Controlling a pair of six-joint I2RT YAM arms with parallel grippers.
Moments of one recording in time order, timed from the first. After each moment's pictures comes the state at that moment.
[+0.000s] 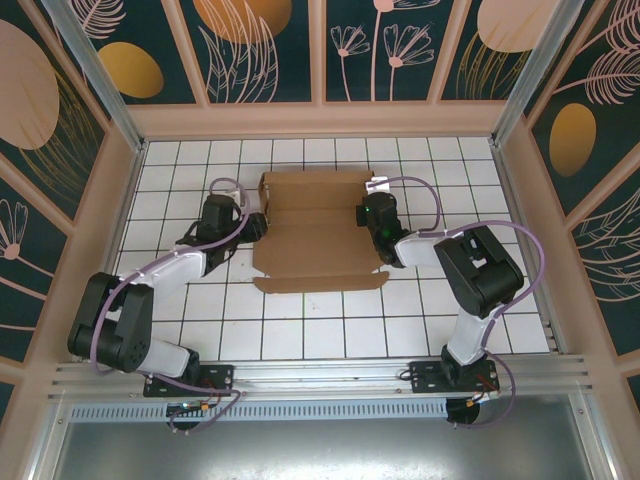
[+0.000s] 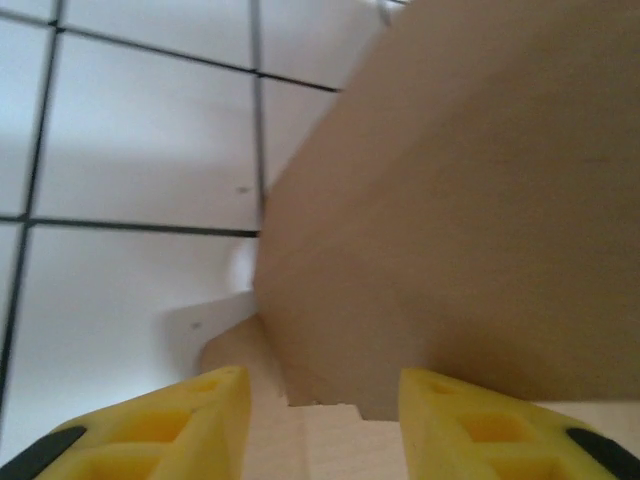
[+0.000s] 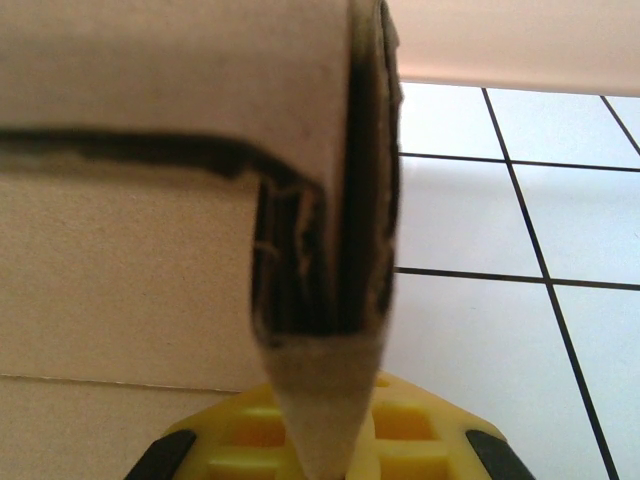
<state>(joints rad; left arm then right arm) -0.32 1.45 0.72 0.08 0.14 -0.48 0.54 1.80 0.81 0.54 0.39 0.15</state>
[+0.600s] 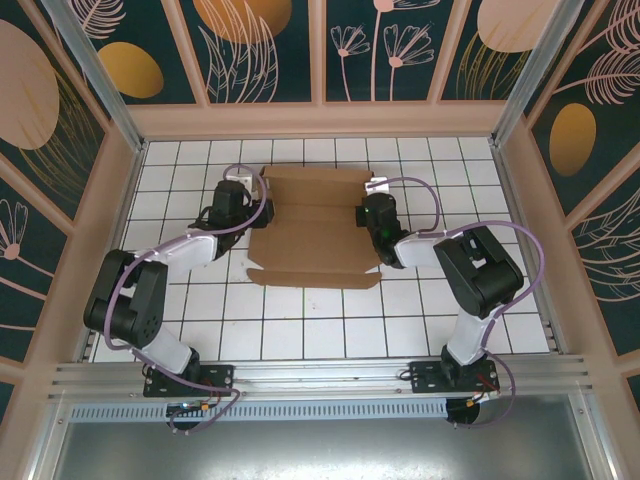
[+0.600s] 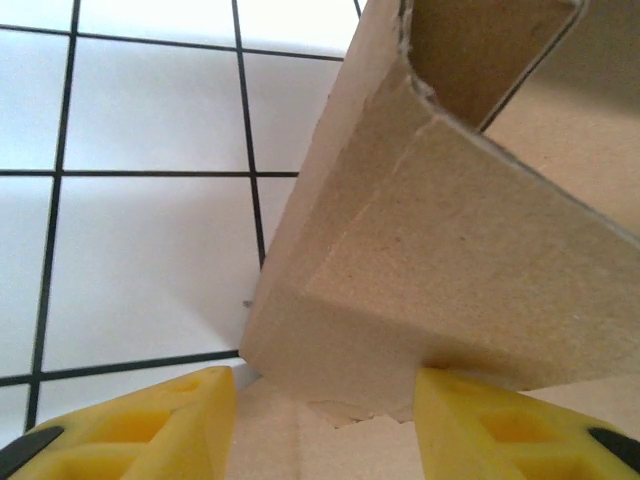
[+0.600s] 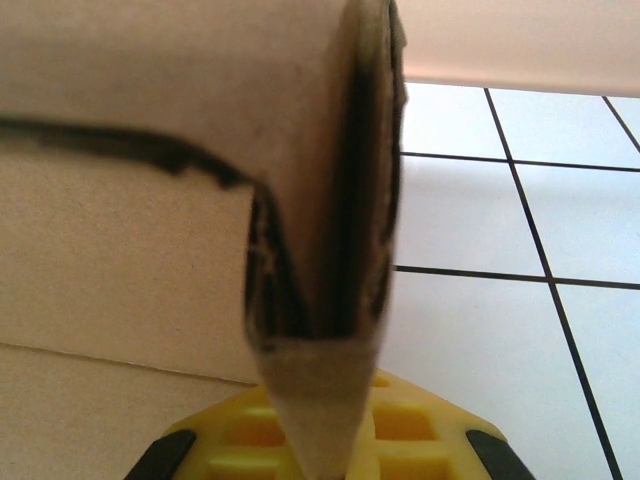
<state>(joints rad) -0.34 1.61 0.86 0.13 0.02 -0.32 0.55 1.80 0.81 0.54 0.40 0.15</state>
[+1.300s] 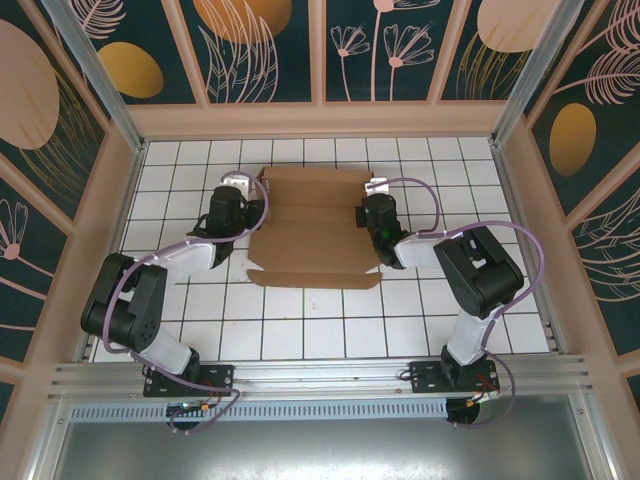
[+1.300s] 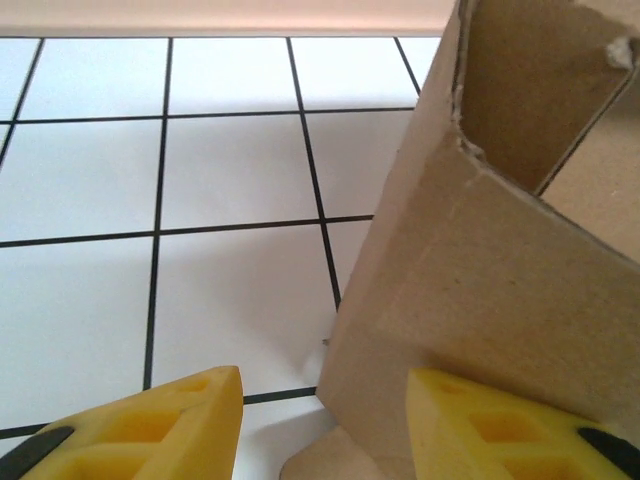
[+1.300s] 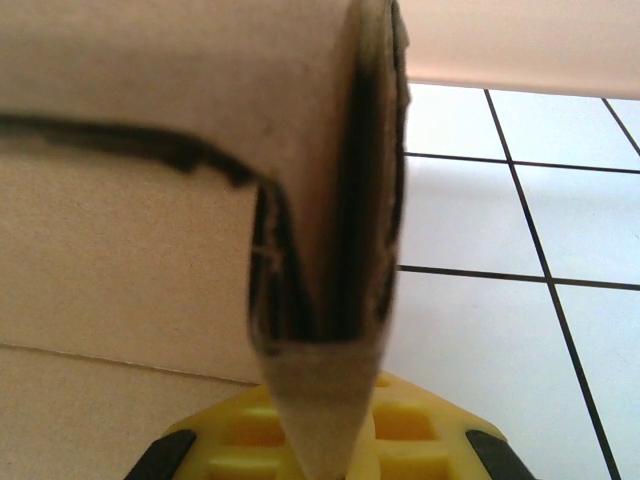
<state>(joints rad) -0.34 1.57 0.77 0.27 -0.11 -0.20 0.55 1.79 0.80 0.55 0.40 0.15</state>
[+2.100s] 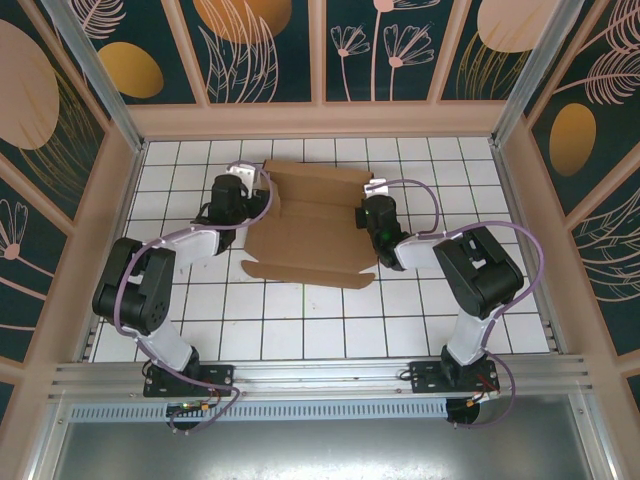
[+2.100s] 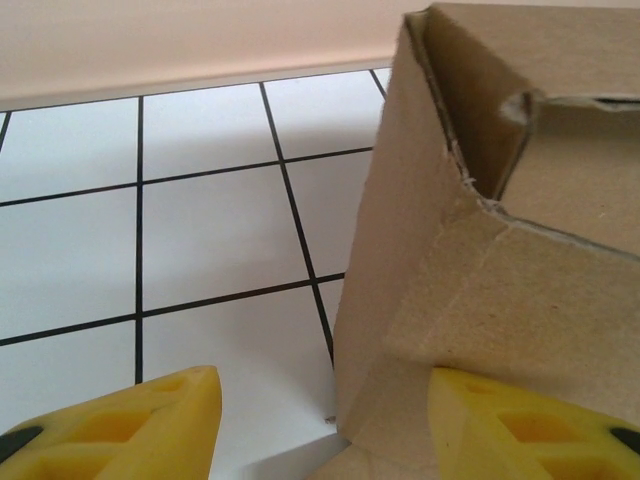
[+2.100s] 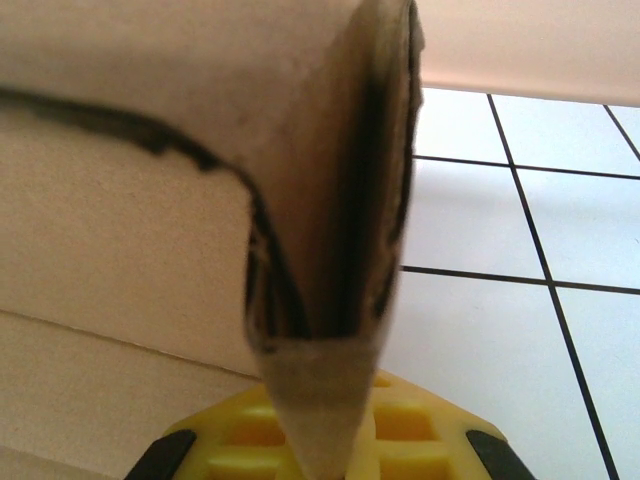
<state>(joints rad) -0.30 1.69 0.88 0.31 -0.02 -0.09 0.55 1.79 0.79 0.57 0.40 0.13</state>
